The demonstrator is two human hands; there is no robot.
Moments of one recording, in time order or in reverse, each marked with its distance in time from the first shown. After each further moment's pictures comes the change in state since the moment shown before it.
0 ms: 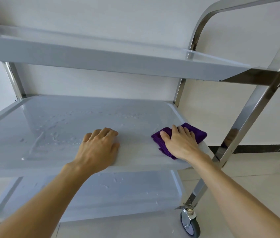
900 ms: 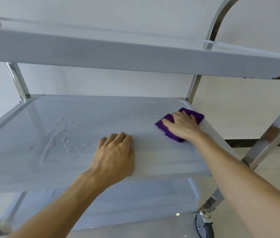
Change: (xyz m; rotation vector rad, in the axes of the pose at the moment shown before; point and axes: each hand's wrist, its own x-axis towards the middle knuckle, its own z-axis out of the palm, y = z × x) left_hand -0.034 0.024 0.010 0.015 0.067 0.099; right_hand 0.041 -0.010 -0.004 0.020 -0.024 -0.113
